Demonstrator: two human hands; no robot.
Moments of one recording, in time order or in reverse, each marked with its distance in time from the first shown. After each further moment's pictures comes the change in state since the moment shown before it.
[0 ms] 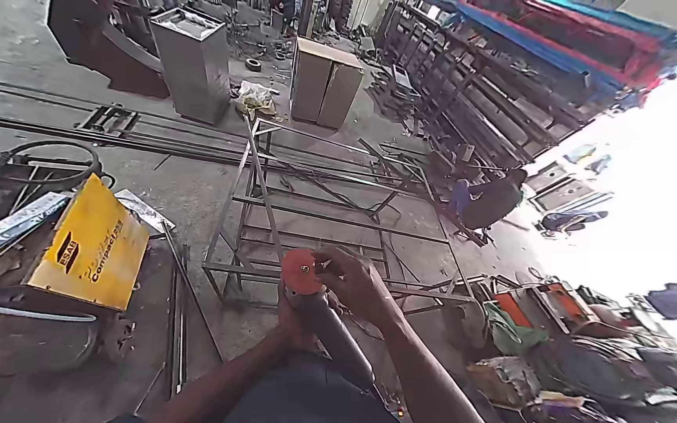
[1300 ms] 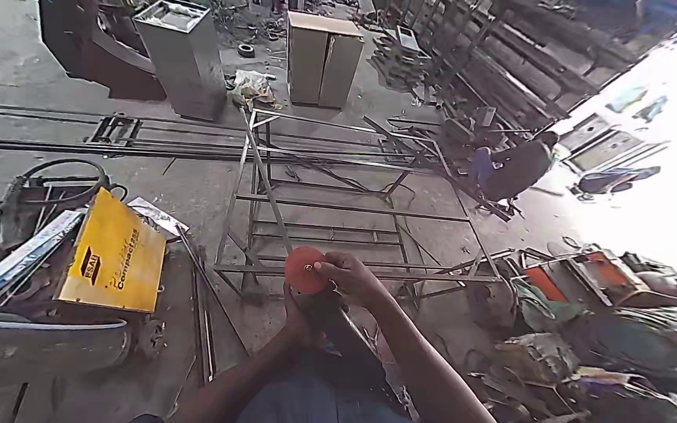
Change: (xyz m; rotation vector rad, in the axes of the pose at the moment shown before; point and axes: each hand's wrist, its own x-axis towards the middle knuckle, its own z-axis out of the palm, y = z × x) left_hand 0.014 0.003 -0.020 0.093 0.032 -0.019; right_hand 0.028 0.067 0.033 0.687 -0.151 0.306
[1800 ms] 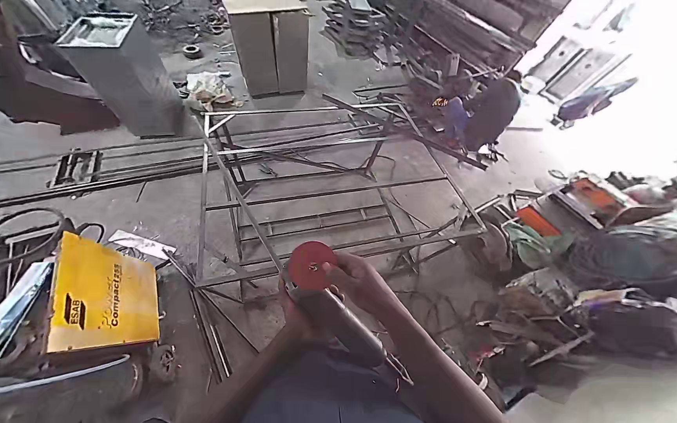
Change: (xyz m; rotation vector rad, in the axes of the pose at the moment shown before) left_hand 0.024 -0.049 0.032 0.116 0.360 -0.085; right_hand -0.087 0.027 -0.046 -0.014 0.277 -0.130
